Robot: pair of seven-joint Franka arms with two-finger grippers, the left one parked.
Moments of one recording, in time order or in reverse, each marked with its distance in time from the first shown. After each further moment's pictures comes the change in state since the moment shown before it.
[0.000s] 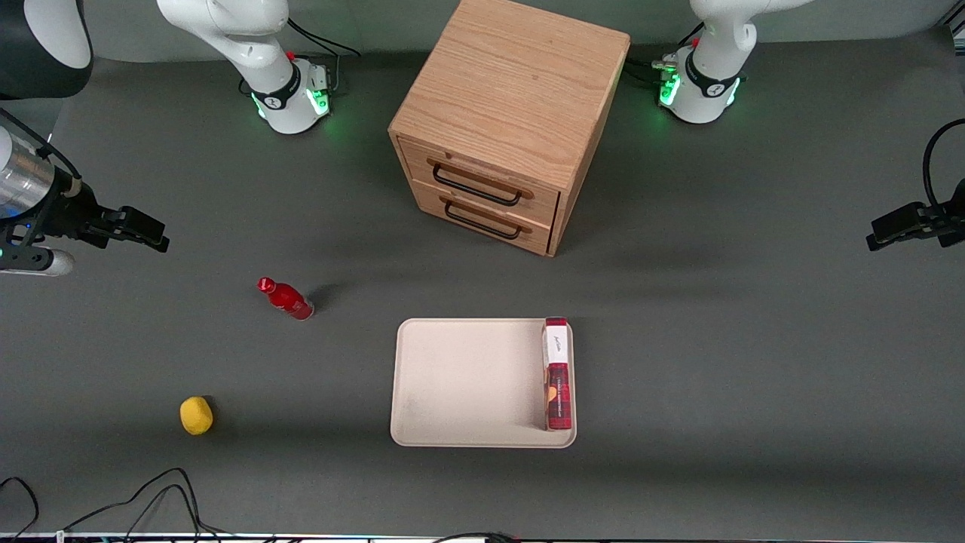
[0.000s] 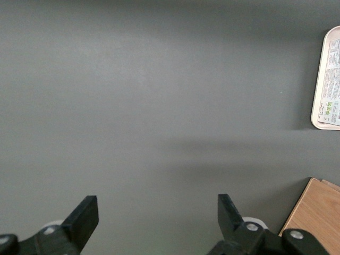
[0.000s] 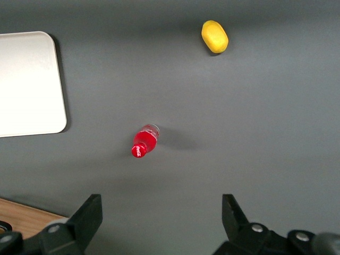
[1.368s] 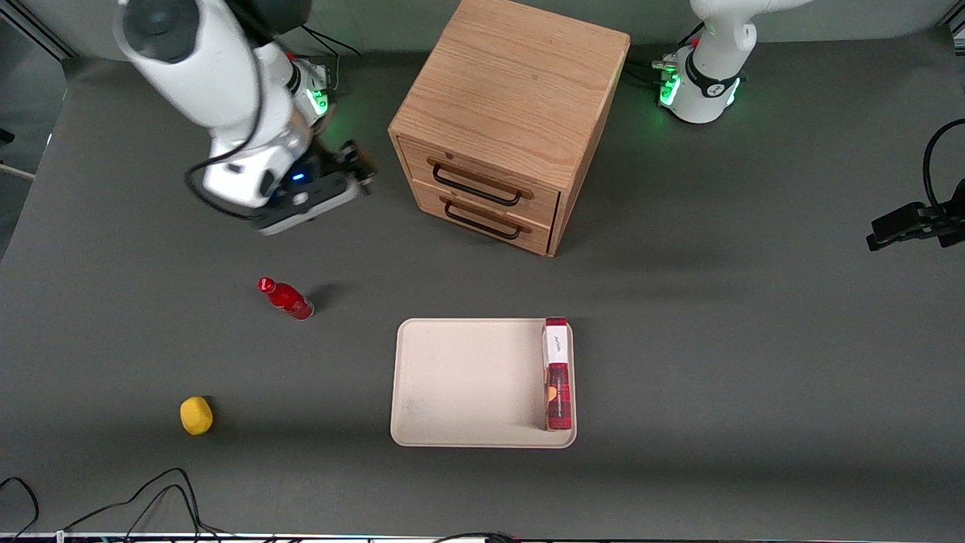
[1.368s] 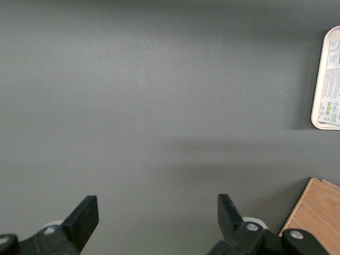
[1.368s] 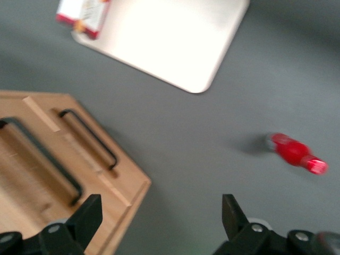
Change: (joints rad) arm 0.067 0.096 0.499 0.018 0.047 0.064 0.008
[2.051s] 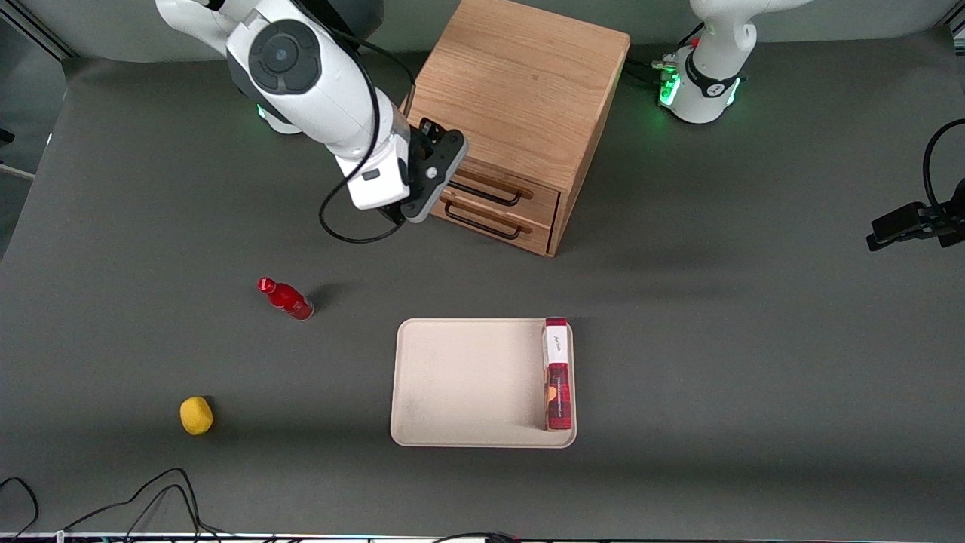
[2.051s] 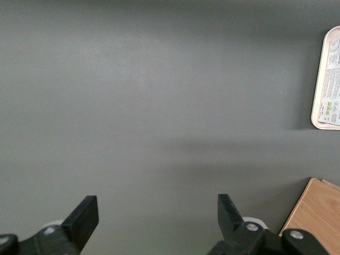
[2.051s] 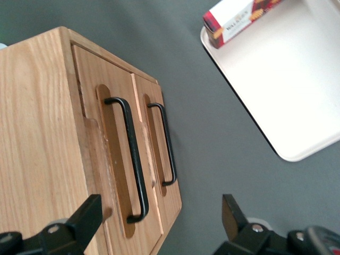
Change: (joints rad) arm 0.041 0.217 0.147 0.094 0.001 0.090 -0.372
